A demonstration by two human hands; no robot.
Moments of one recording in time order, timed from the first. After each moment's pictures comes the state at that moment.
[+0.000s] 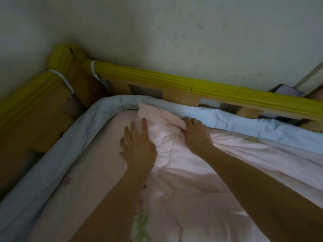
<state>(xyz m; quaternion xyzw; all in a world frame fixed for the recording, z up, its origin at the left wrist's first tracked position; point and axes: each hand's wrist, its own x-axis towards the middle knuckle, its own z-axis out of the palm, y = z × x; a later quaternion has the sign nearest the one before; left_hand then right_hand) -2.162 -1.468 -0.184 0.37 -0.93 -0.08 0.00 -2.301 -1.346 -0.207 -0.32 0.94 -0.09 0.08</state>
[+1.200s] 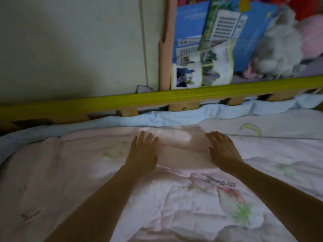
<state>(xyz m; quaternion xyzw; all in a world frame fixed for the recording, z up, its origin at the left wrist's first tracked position) -2.251 -1.211 -0.128 -0.07 -0.99 -0.04 -0.13 -2.299 -0.944 -0.151 -0.13 0.99 -0.05 0.07</state>
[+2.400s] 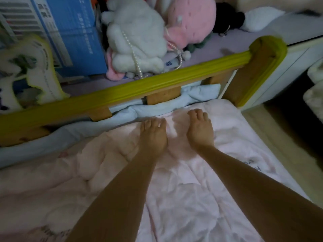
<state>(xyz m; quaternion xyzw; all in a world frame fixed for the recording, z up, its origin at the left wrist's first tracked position) -2.434 -0.749 -0.178 -0.12 -0.99 -0.05 -0.01 -2.438 -0.594 -0.191 0.03 0.98 -0.16 -0.09</state>
